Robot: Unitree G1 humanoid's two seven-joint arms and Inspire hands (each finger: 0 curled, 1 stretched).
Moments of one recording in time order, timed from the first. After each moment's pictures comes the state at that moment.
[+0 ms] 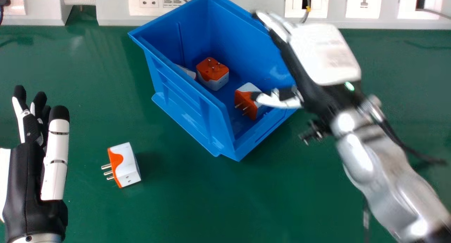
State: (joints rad) left arm 0.39 0.04 0.26 -0.45 -0.07 -0.09 0.01; right arm -0.33 -0.45 0.31 0.03 -0.80 -0.06 -0.22
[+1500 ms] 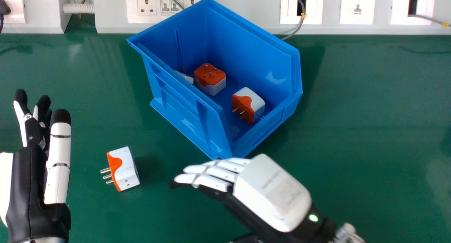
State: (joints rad) left arm 0.41 0.02 0.24 -0.47 -0.04 -0.09 0.02; right arm -0.04 -0.34 0.49 -0.02 -0.92 -0.55 -0.17
